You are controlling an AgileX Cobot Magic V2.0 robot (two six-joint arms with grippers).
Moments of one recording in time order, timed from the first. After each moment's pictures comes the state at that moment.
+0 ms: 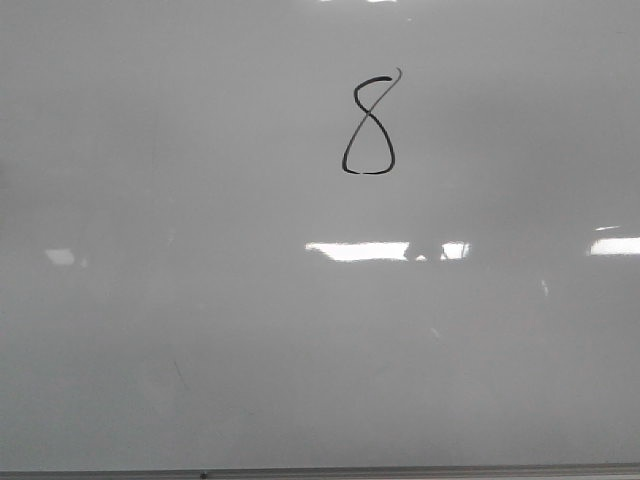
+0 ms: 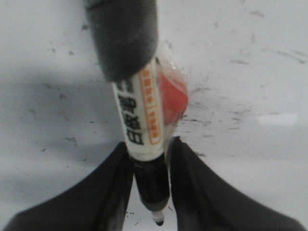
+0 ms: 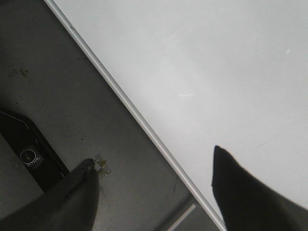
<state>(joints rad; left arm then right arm) -0.01 1.47 -0.80 0.56 0.26 -0.61 0.63 0.77 -0.87 -0.07 1.02 -0.27</state>
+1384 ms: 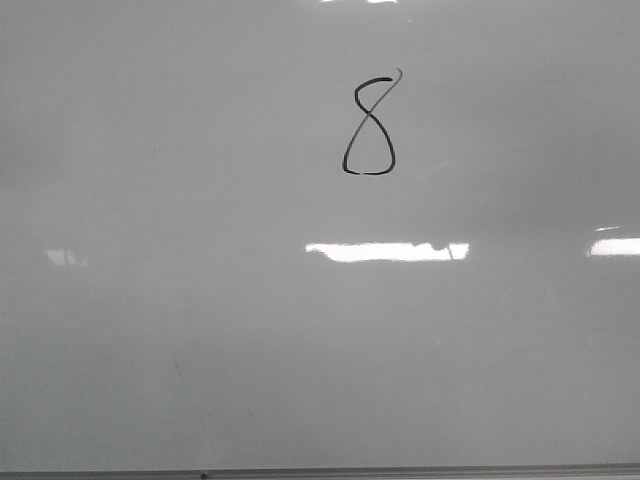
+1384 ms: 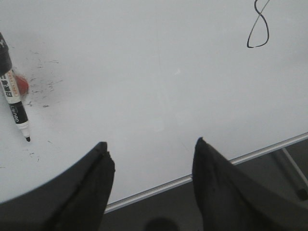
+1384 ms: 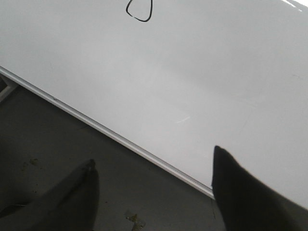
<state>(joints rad) -0.44 0.67 -0.84 0.08 0.86 -0.16 0.63 0.56 -0.80 -0.17 0.98 0.15</state>
